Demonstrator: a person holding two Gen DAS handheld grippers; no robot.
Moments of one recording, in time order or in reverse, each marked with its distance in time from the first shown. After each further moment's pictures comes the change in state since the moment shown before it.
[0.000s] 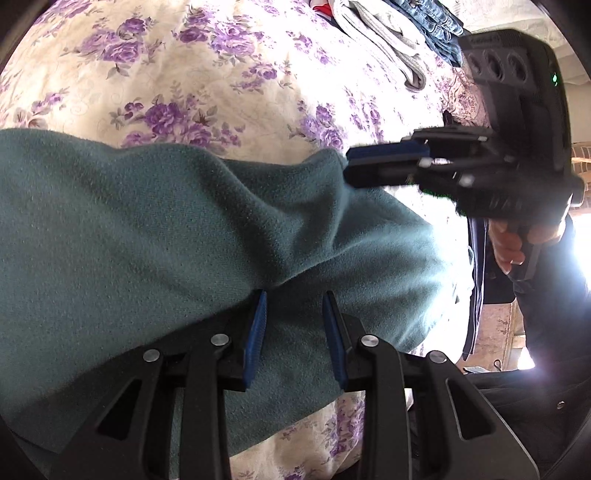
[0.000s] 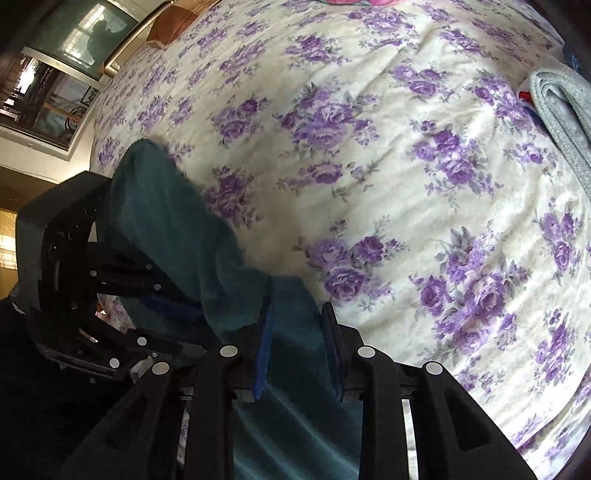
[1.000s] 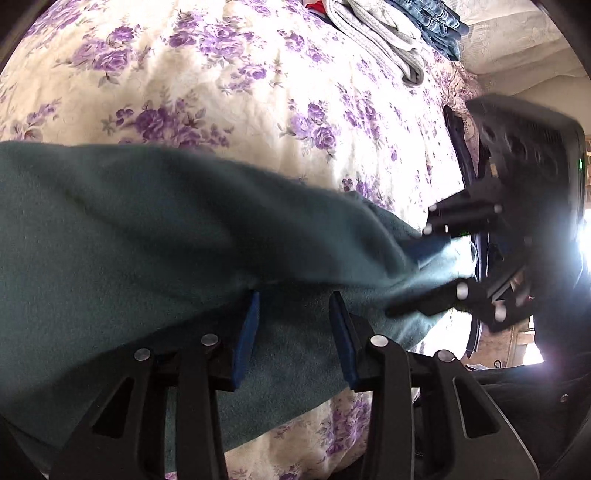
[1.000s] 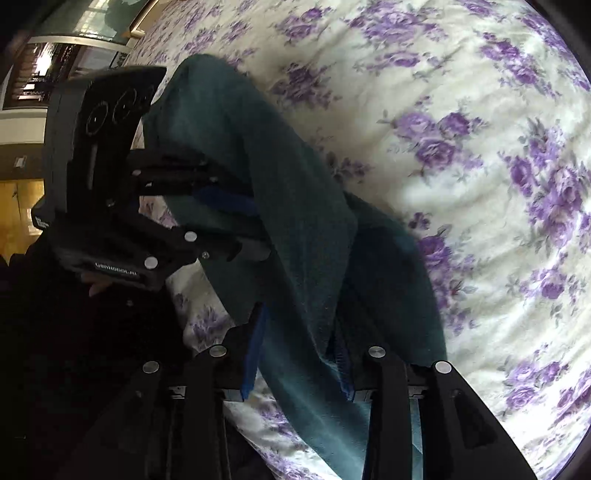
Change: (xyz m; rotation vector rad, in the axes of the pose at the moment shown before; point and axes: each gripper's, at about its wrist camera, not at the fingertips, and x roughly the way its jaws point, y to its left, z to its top) left arm 0.004 -0.015 0.003 0.023 -0.001 0.035; right arm -0.002 0.038 -0.059 -0.030 0.214 0.190
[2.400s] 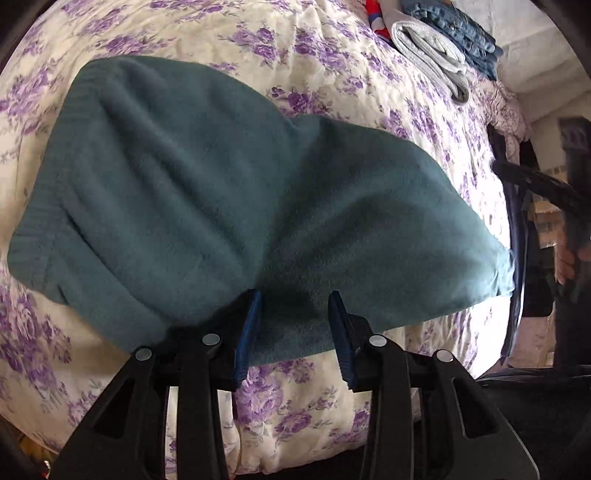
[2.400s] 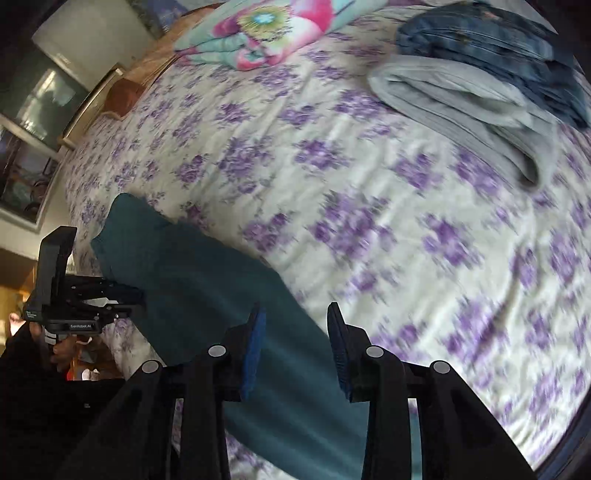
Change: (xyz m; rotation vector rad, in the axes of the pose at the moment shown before) left arm -0.046 0.043 -0.055 -0.097 -0.070 0.180; right arm -0.092 -0.039 -0.015 0.232 -0.430 -0.302
